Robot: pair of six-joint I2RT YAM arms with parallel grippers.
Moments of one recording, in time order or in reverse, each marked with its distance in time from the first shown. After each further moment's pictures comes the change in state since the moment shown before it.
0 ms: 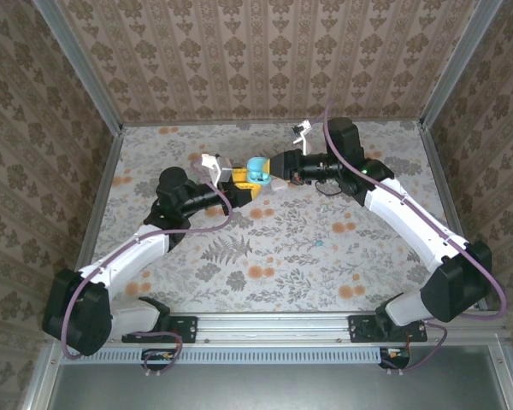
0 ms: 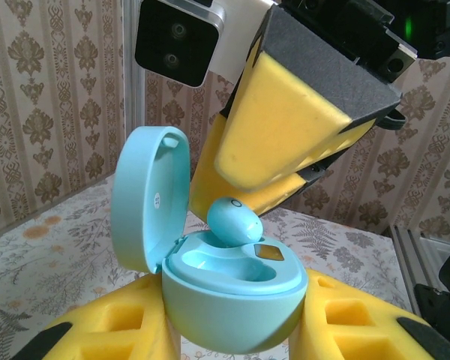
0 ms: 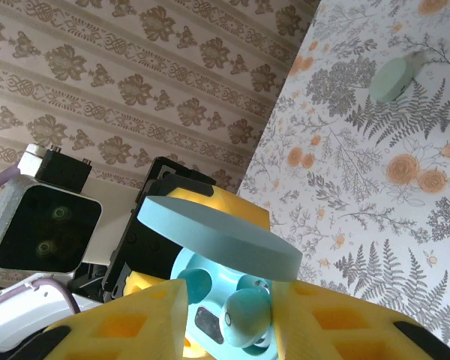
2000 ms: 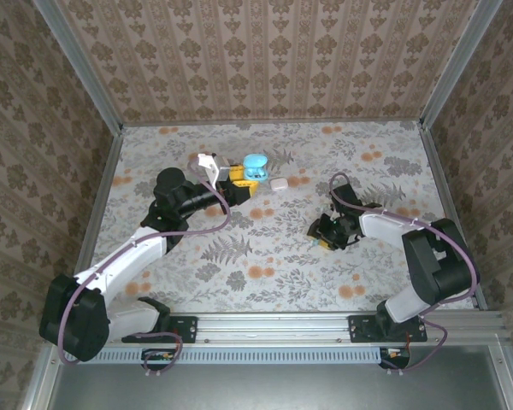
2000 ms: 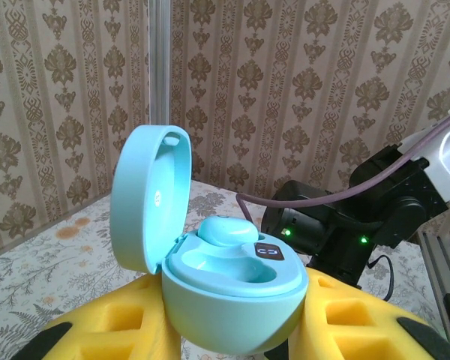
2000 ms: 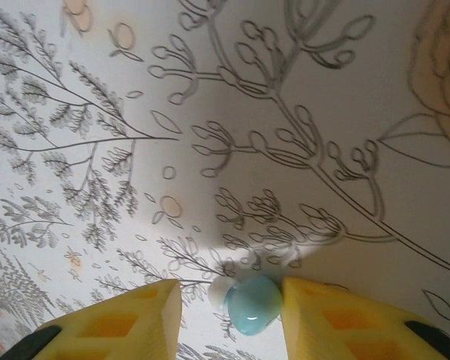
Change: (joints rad) left arm -0.001 -0.036 0.000 -0.040 -0.071 0.031; right arm -0.135 0.108 -0.591 -0.068 0.410 0.115
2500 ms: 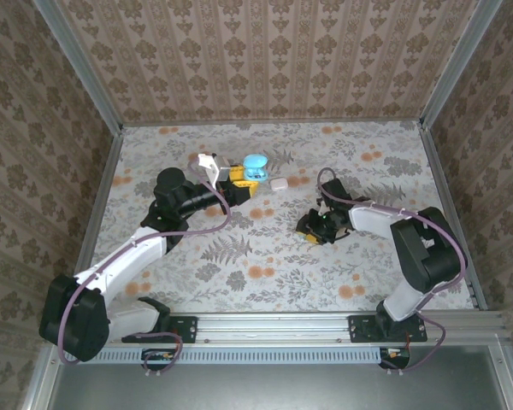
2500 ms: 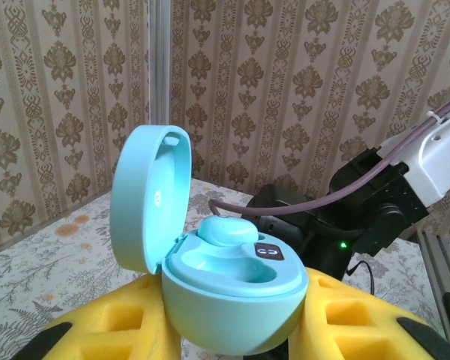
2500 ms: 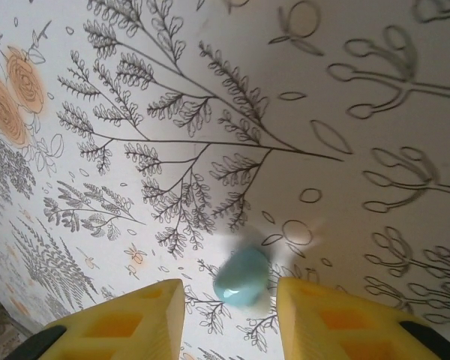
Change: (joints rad) left arm 0.000 0.000 0.000 -0.005 0.000 0.000; right arm 0.053 0.107 0.097 0.037 -0.079 -0.019
